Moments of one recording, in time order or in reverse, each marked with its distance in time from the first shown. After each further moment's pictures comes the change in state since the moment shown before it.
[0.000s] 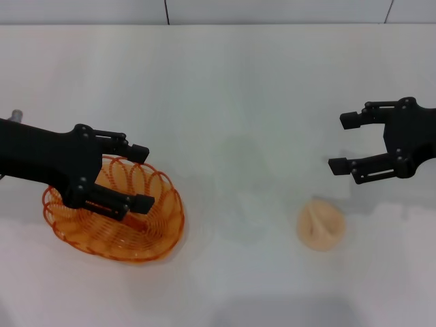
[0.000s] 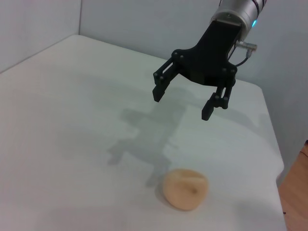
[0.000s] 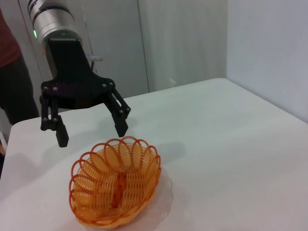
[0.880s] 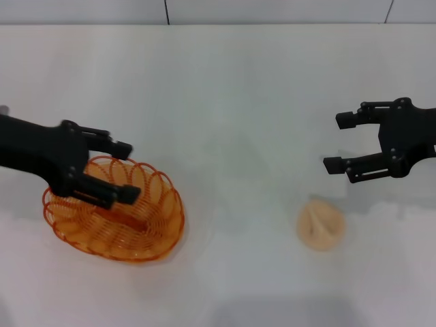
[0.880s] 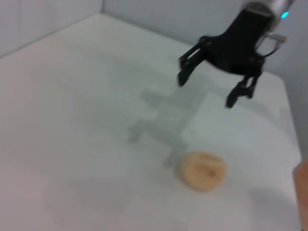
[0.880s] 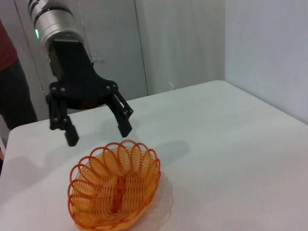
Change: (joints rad) left arm -0.017 0.021 -0.004 0.003 0.042 -0.015 -0.082; right arm 0.001 0.013 0.000 0.011 -0.001 0.012 -0.001
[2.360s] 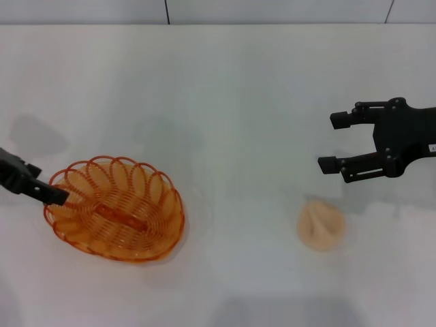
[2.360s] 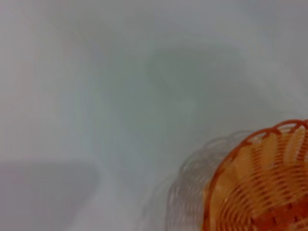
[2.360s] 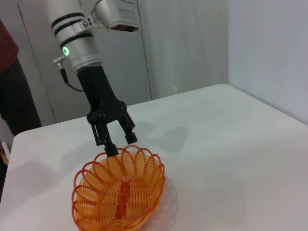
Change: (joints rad) left arm -0.083 0.018 -0.069 -0.041 0.528 -0.182 -0.327; right arm 0.008 0.005 -0.004 0.014 0.010 0.002 0.000
